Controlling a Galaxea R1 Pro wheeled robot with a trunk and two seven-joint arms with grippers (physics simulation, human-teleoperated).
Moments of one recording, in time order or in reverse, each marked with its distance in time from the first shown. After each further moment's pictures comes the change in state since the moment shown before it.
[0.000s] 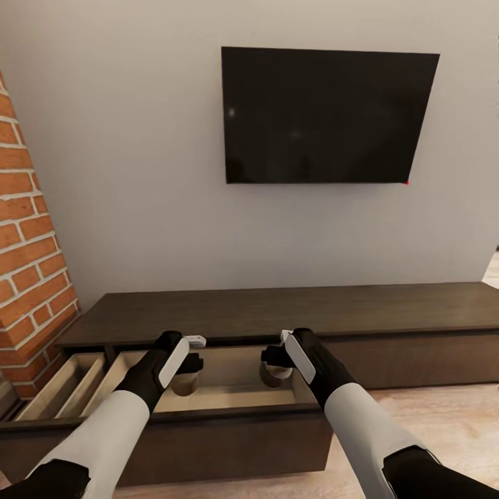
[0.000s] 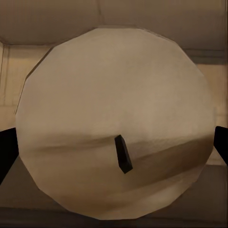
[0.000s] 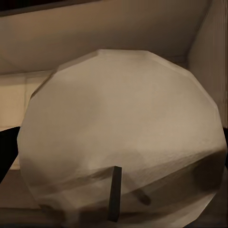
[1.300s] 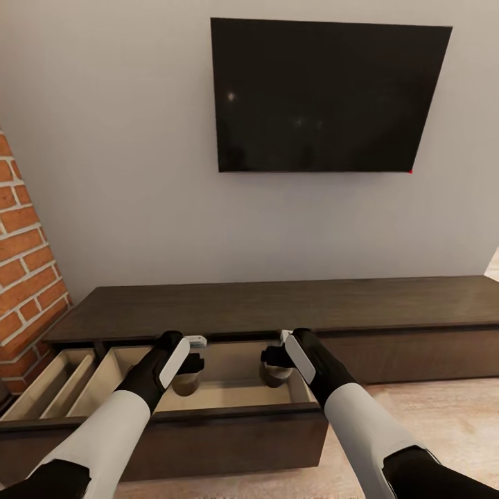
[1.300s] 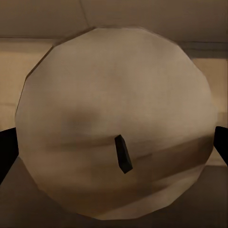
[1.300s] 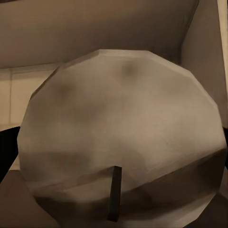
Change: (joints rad) left arm 0.000 -0.004 0.000 0.000 -0.002 0.002 0.000; right arm 0.000 0.000 0.001 0.000 -0.002 0.001 0.002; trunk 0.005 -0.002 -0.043
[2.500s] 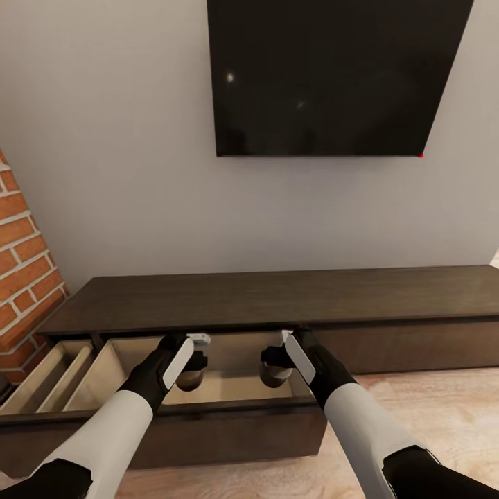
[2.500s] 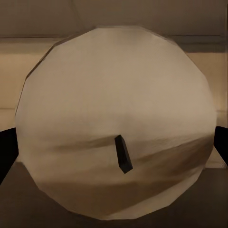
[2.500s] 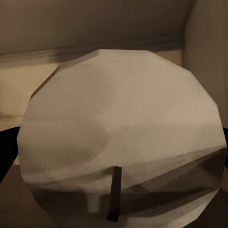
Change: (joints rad) left arm 0.000 -0.006 -0.043 -0.011 0.000 -0.030 -0.001; right arm 0.000 0.000 0.000 0.001 0.001 0.001 0.001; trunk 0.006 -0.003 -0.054
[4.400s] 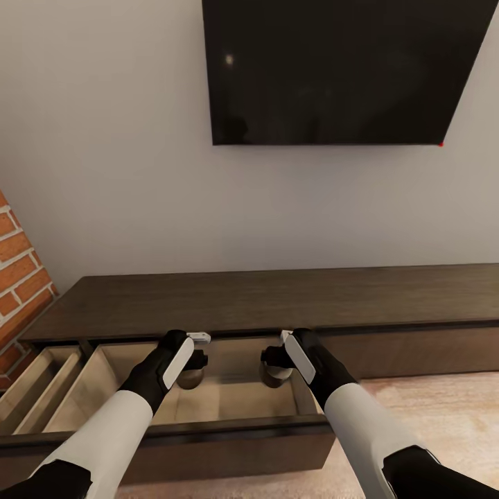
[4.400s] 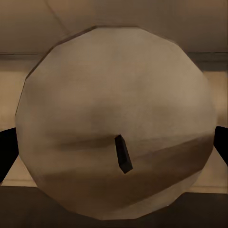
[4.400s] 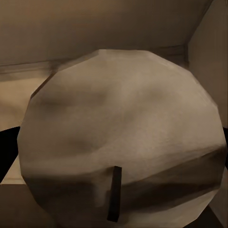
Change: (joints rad) left arm 0.002 0.000 -0.002 -0.012 0.000 0.000 0.001; right arm 0.000 0.000 0.000 0.000 -0.001 0.000 -0.001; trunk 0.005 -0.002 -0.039
